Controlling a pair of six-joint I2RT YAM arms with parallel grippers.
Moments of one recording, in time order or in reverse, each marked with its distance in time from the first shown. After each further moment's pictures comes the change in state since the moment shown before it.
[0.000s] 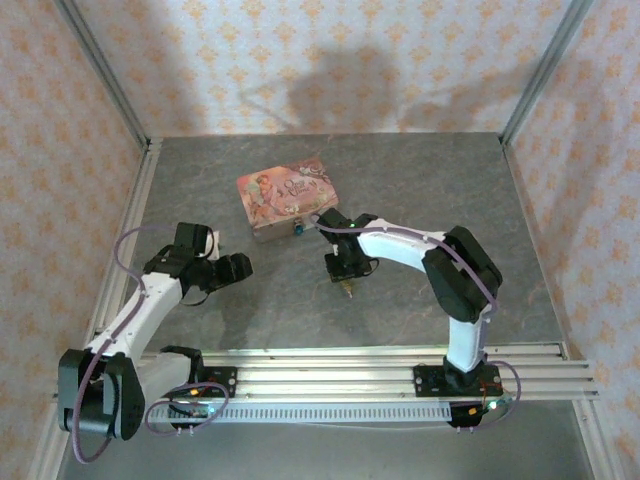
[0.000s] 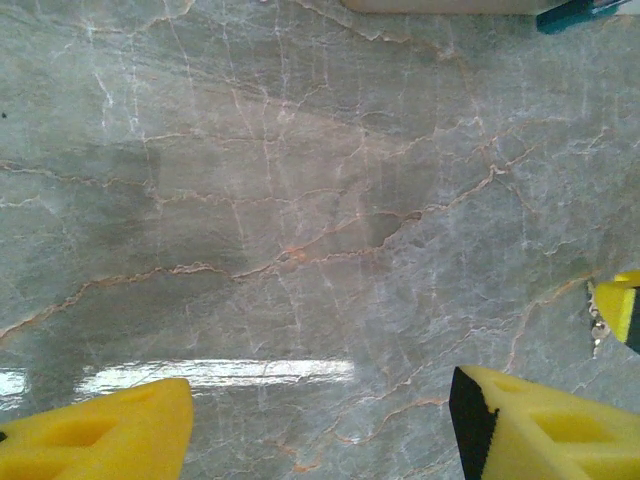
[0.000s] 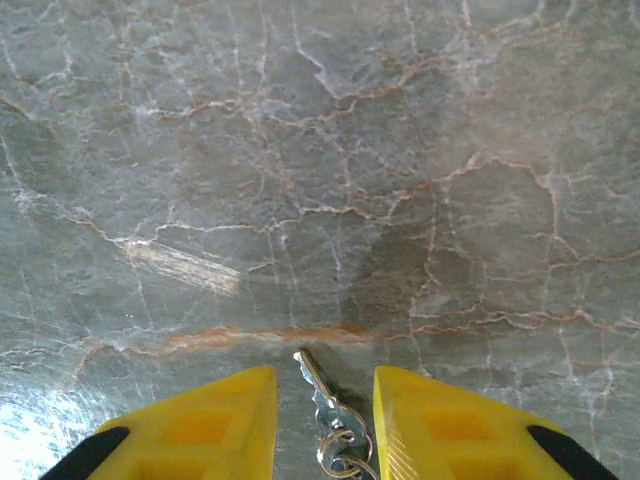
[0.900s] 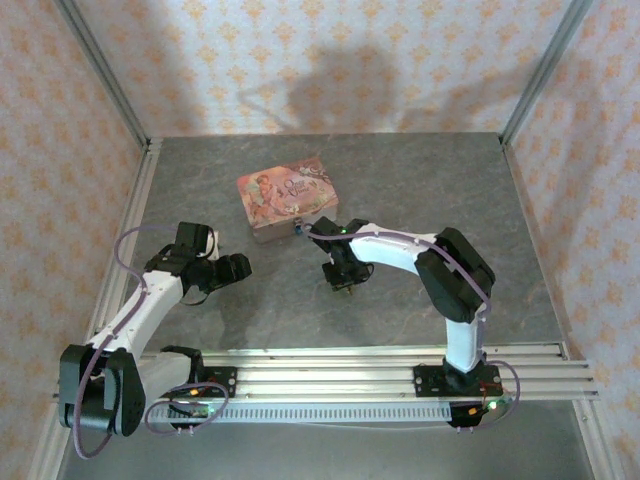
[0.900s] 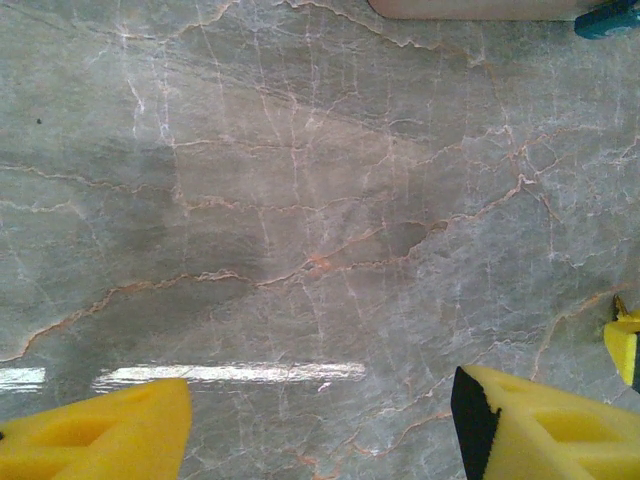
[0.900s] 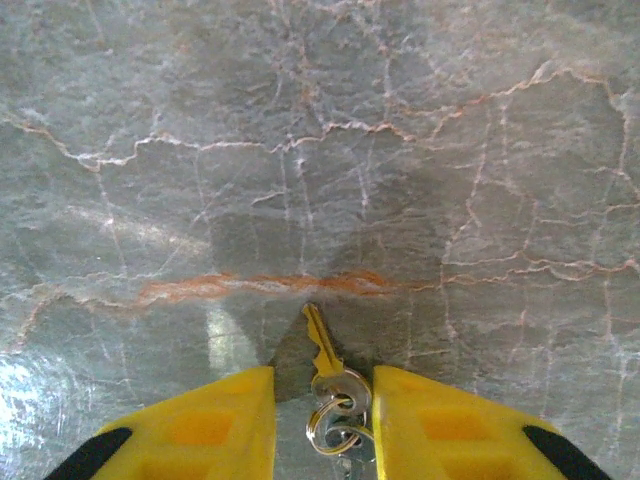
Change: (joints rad) left arm 0.000 0.026 0.000 0.002 -0.038 0.000; right arm 0.050 0.027 0.007 -0.062 0.037 -0.020
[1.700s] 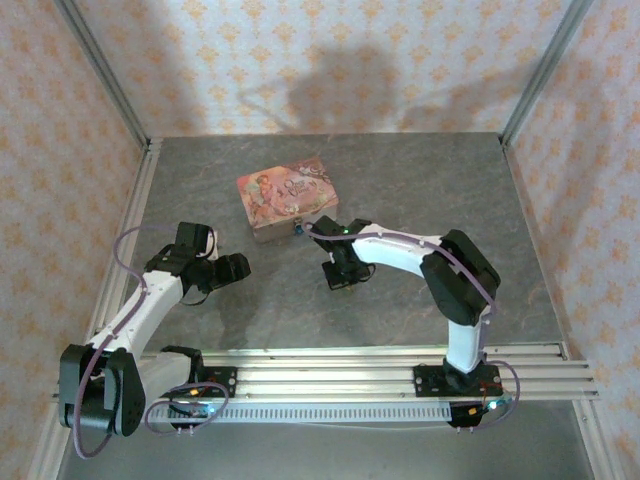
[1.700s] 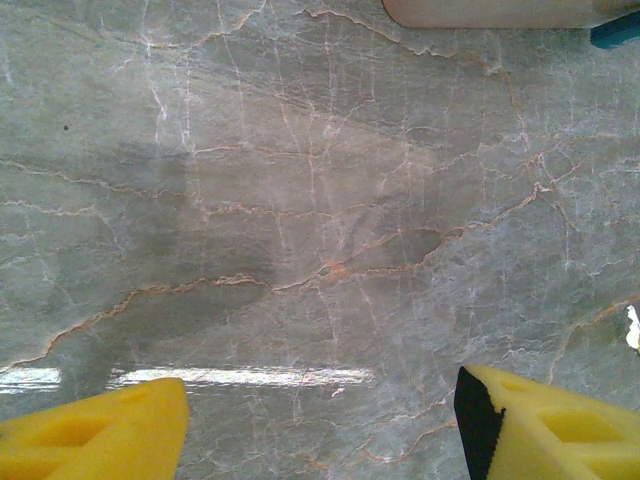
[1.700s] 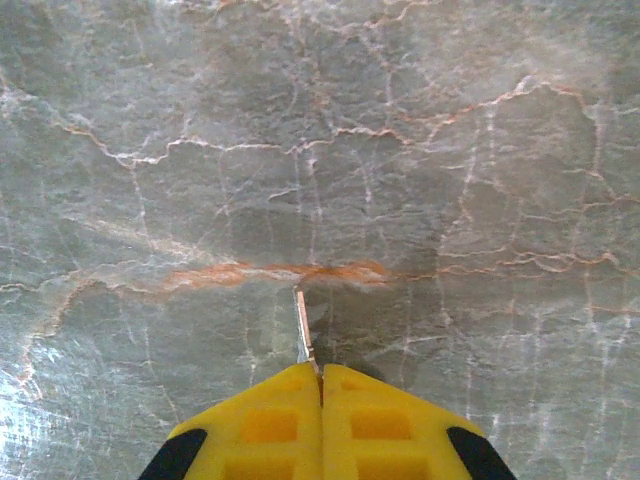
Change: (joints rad) left arm 0.000 0.000 0.000 -0.002 -0.026 0.000; right arm 0.004 -0.040 -0.019 0.017 0.011 -0.002
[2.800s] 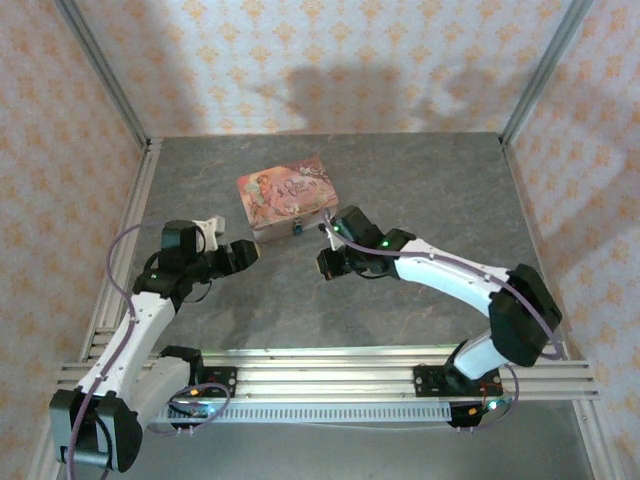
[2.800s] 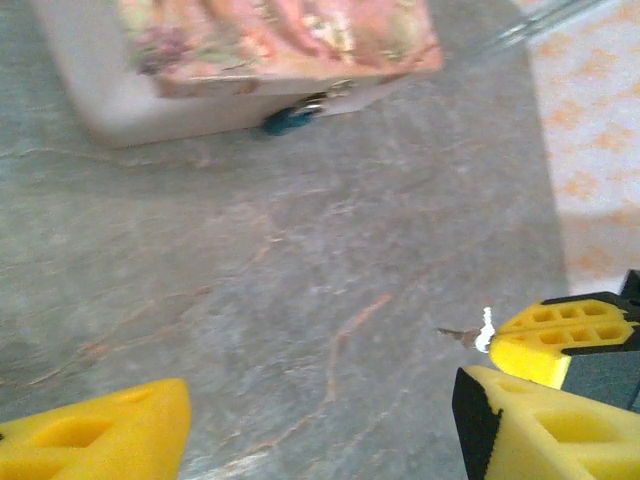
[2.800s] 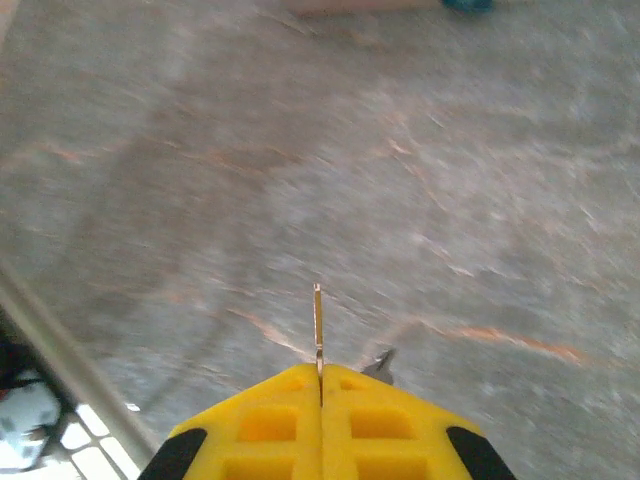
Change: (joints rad) left arm 0.000 -0.195 -0.022 0.220 0.298 -0.063; right arm 0.000 -0.388 -0.197 0.398 -0.252 -0.027
